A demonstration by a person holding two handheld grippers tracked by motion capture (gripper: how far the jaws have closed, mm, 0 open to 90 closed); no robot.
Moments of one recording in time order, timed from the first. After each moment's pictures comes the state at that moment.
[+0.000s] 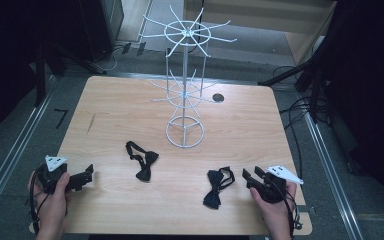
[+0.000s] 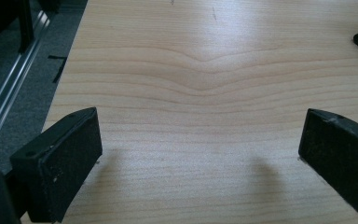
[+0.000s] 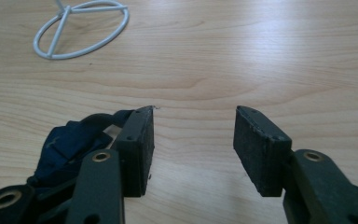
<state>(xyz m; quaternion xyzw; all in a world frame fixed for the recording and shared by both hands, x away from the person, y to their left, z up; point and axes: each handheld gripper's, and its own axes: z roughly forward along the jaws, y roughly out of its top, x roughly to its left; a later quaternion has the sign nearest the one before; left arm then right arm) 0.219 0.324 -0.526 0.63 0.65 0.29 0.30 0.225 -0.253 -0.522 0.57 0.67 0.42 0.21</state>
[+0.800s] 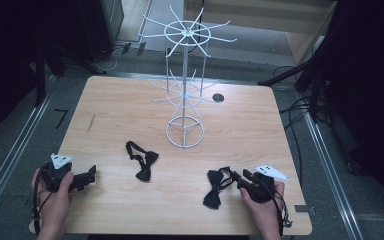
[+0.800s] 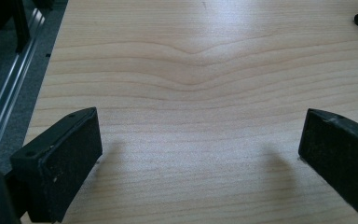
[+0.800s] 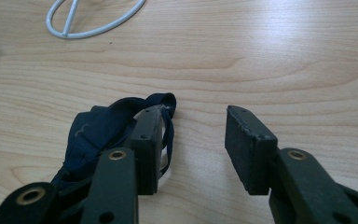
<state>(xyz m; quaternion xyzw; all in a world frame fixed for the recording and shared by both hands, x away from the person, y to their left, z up) 0.225 0.318 -0.527 0.66 0.64 0.28 0.28 0.227 -0.229 -0.529 0.58 0.69 0.41 0.17</state>
